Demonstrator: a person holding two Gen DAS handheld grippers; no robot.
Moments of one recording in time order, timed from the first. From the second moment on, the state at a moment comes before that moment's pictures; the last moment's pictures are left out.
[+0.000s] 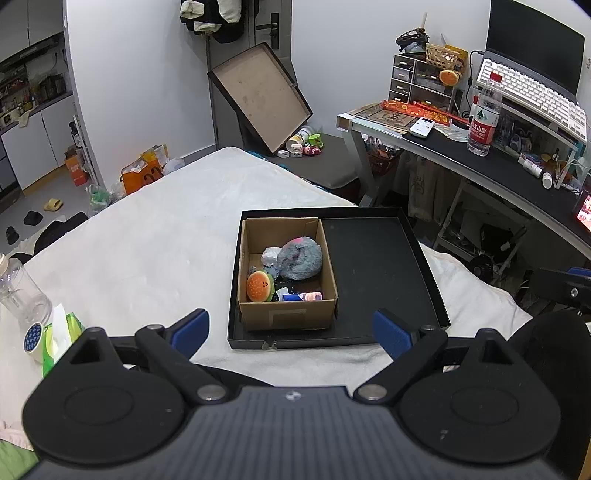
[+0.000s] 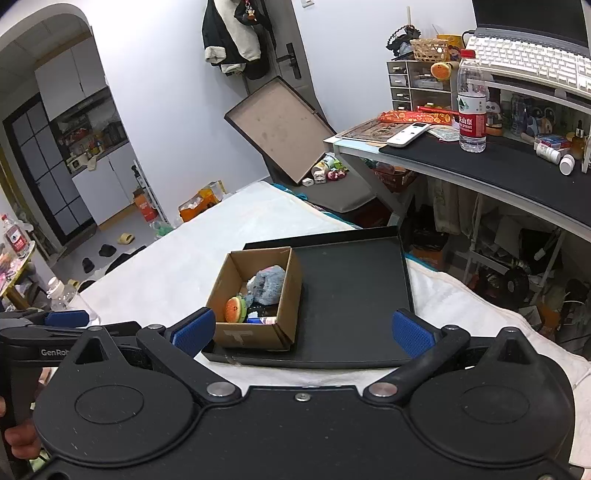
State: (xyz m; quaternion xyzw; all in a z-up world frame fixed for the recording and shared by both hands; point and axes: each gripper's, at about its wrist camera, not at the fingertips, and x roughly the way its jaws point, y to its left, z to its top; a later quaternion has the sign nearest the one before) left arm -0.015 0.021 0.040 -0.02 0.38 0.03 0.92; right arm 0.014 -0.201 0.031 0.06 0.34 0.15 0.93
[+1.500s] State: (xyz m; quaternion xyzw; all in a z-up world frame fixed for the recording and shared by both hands) left arm -0.015 0.020 0.042 -0.02 0.38 0.04 0.92; right arm 0.015 -0.197 0.026 0.06 0.35 0.15 0.92
